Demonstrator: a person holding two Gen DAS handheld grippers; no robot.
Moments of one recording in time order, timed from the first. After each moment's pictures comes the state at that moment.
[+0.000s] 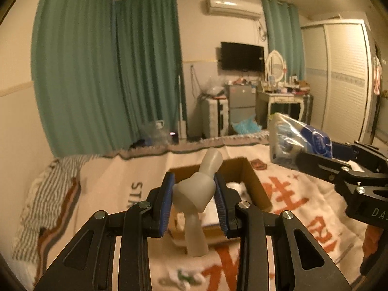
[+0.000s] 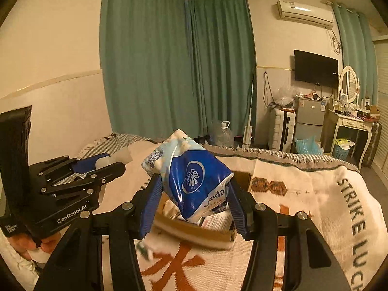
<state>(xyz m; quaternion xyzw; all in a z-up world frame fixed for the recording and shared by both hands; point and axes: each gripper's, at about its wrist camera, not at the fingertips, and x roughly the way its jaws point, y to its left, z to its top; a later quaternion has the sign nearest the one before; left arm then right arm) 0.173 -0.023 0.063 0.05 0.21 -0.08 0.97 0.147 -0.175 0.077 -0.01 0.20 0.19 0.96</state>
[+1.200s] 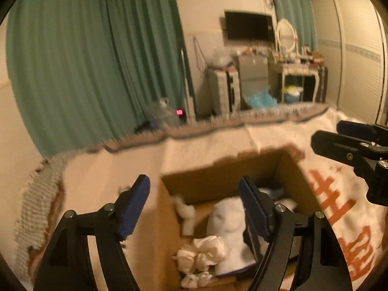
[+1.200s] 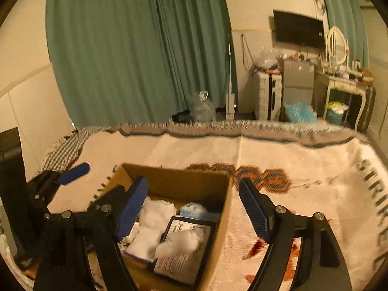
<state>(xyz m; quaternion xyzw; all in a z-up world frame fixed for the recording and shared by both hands) 0.285 -0.051 0.018 0.09 0.26 -0.04 0.96 0.316 -0.210 0.023 0.03 0.28 0.13 0.95</state>
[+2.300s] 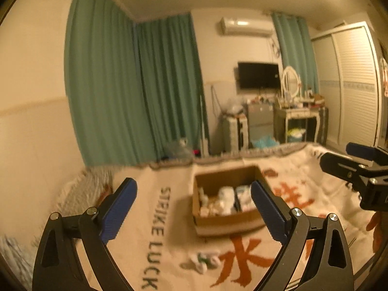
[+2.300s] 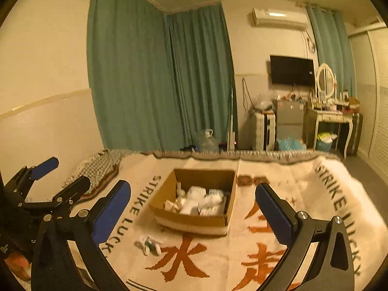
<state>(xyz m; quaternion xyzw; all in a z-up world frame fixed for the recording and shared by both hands) 0.077 -0.005 0.080 0.05 0.15 -0.01 0.99 0.061 -0.195 0.089 0.03 0.18 0.13 0.98</state>
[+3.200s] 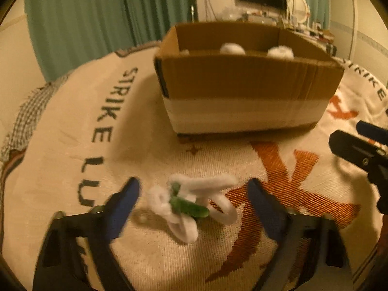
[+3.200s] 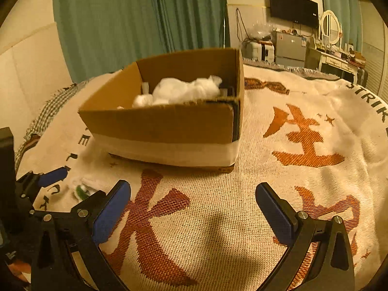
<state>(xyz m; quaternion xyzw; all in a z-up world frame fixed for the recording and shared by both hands) 0.183 -0.009 -0.149 0.06 0.40 -0.03 0.91 0.195 -0.176 -0.127 0.02 0.36 0.10 0.93</state>
